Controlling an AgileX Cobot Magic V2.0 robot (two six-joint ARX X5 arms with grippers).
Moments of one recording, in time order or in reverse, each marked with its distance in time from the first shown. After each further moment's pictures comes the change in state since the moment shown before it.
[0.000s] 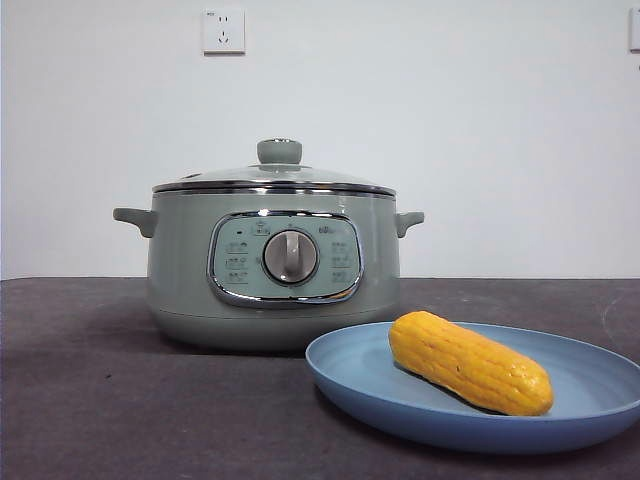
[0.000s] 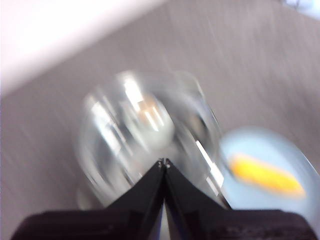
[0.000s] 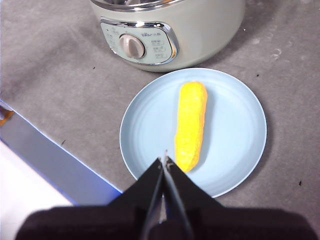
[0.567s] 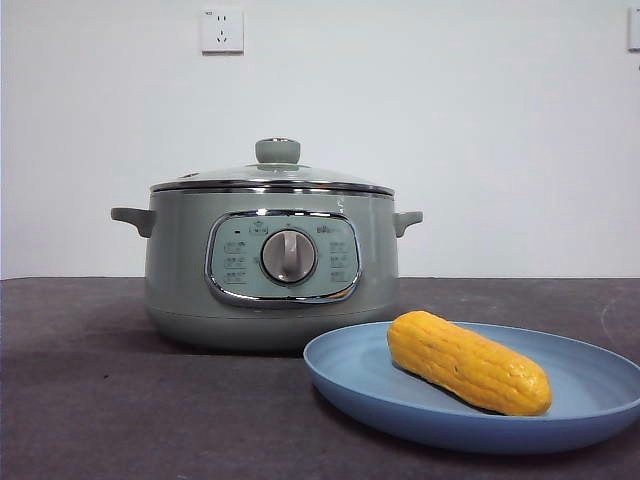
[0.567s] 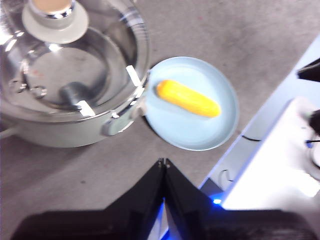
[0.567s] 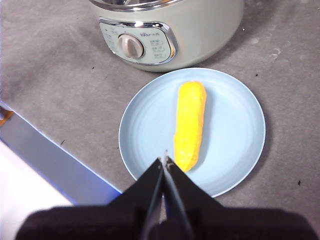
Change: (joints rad) left arm -0.100 0.054 -0.004 -0.333 0.069 -0.116; right arm 0.000 0.000 0.000 0.000 0.000 0.000
